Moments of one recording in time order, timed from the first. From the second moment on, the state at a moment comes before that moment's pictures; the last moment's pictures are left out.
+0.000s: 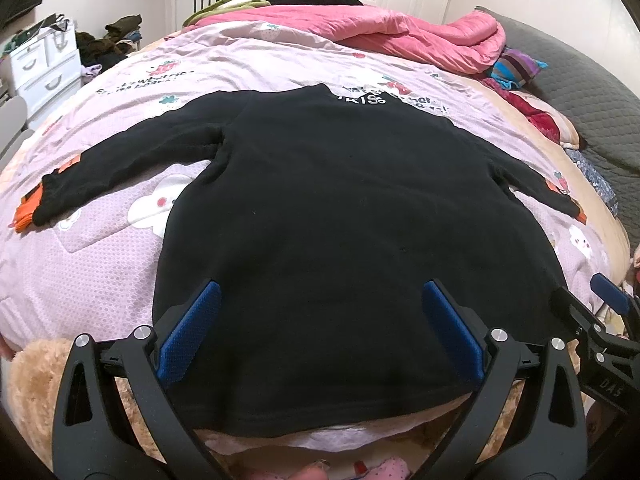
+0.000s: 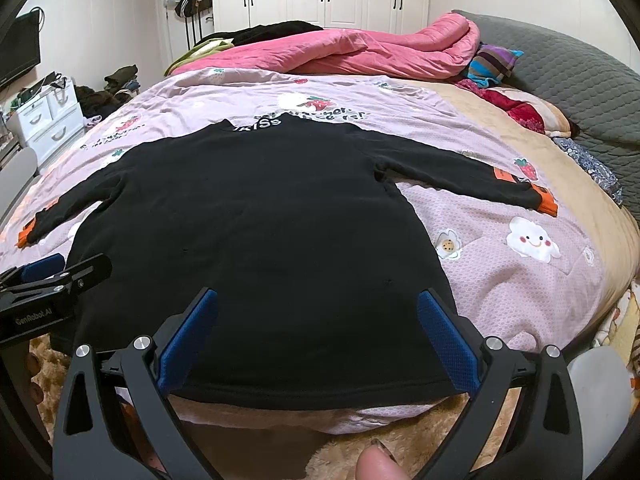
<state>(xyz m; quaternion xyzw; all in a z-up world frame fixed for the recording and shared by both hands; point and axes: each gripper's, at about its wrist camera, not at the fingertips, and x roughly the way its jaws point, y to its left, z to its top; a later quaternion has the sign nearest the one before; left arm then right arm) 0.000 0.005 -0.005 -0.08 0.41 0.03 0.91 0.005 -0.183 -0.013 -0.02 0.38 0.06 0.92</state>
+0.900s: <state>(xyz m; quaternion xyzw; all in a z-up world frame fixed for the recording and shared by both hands) 0.001 0.002 -0.007 -0.08 0.42 0.03 0.91 0.007 -0.181 -0.015 -0.02 0.38 0.06 0.92</state>
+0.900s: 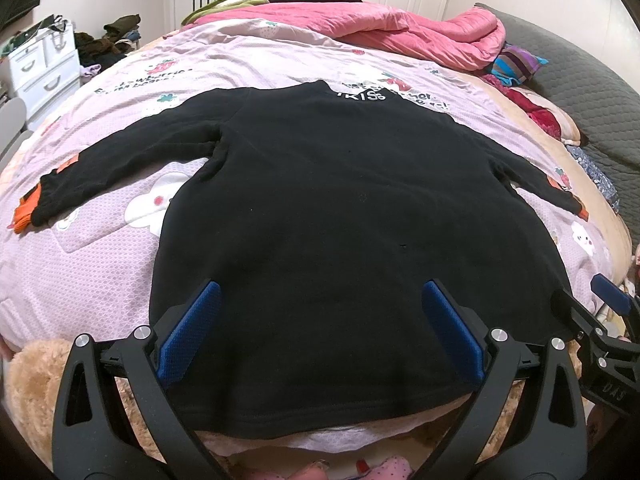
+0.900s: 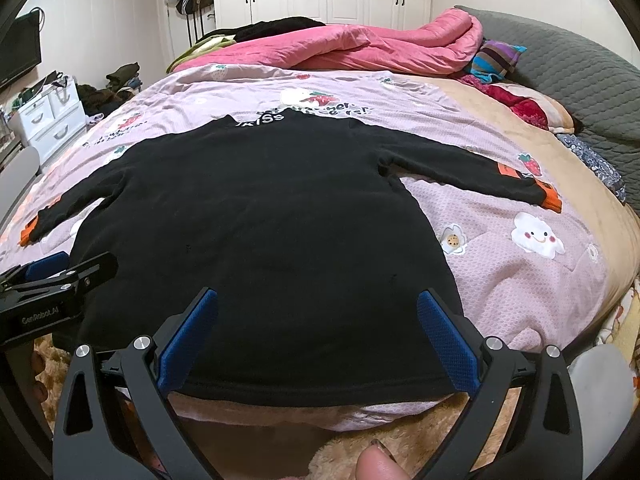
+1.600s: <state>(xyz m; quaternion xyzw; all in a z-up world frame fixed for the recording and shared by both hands) 0.025 0.000 -0.005 -0.08 0.43 0.03 0.90 0.028 -0.178 -0.013 -0.01 0.39 0.07 0.92</state>
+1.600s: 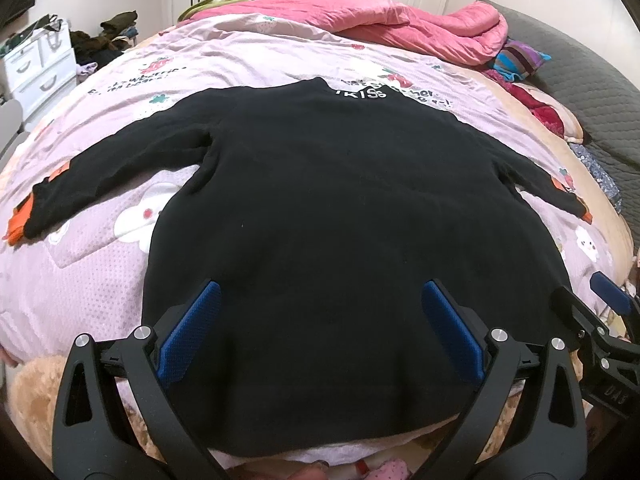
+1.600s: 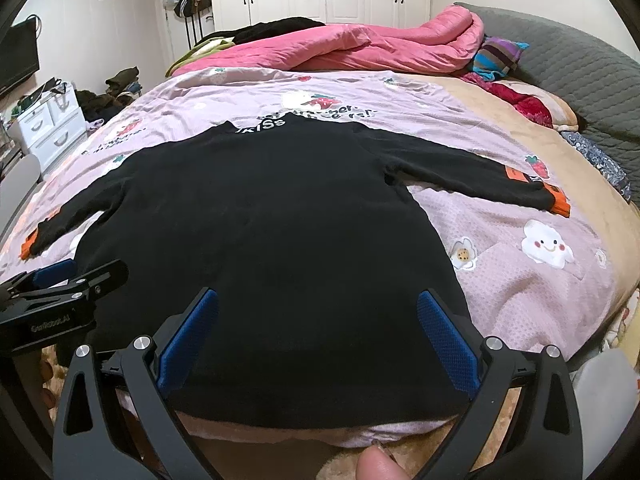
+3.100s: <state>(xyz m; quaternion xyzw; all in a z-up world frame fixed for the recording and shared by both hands) 0.171 -0.016 0.017 -0.08 0.45 -0.01 0.89 0.159 -0.211 0.019 0.06 0.38 0.03 0.92</state>
